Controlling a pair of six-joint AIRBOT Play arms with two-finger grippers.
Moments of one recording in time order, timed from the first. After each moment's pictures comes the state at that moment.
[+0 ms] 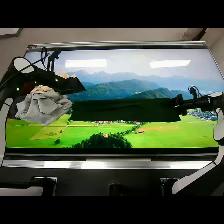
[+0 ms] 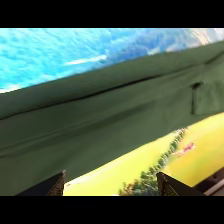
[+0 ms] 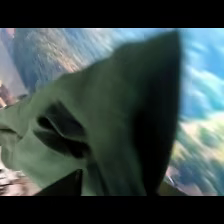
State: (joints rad) left arm -0.13 -1.54 1.66 0.97 -1.34 -1.46; right arm -0.48 -2.02 1.61 -0.78 1.41 1.31
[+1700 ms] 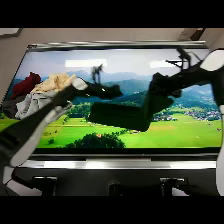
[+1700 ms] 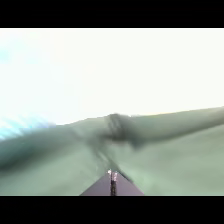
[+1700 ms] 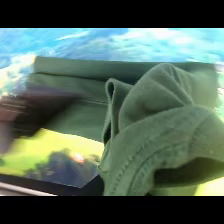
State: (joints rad) left arm -0.44 -1.74 1.66 0.69 -0.86 -1.46; right arm 0.06 -1.37 1.61 -1.08 1.44 1.79
